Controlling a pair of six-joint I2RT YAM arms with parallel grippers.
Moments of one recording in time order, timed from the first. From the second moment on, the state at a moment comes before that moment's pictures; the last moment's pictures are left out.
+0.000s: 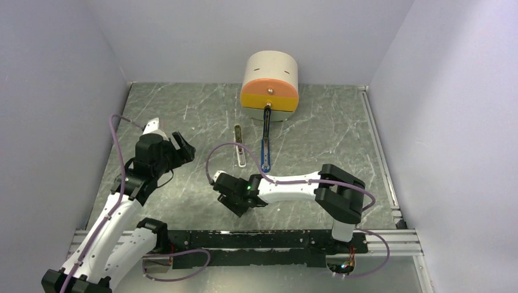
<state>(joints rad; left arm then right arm) -0.30 0.75 0.70 -0.47 -0.11 -0.59 1.25 1.79 1.10 -0.45 0.12 0.22</state>
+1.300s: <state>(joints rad) -0.30 0.75 0.70 -0.52 -0.10 -0.59 1.26 1.82 1.15 -0.60 0.32 0.71</state>
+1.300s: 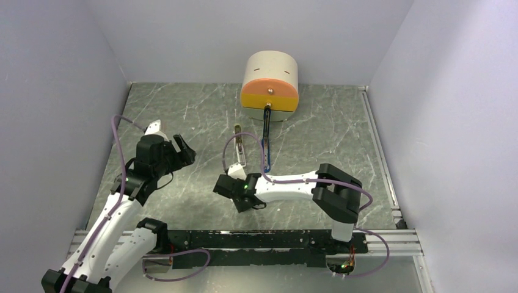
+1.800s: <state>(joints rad) -0.30 0.74 0.70 -0.54 -0.08 -0.56 1.26 1.81 1.14 -0.61 0.30 0.75</state>
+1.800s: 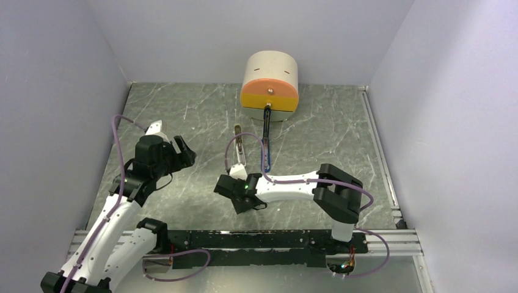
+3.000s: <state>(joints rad) -0.30 0.68 0.71 -0.55 0.00 -0.51 1.27 1.66 0.98 -0.58 0.29 0.67</state>
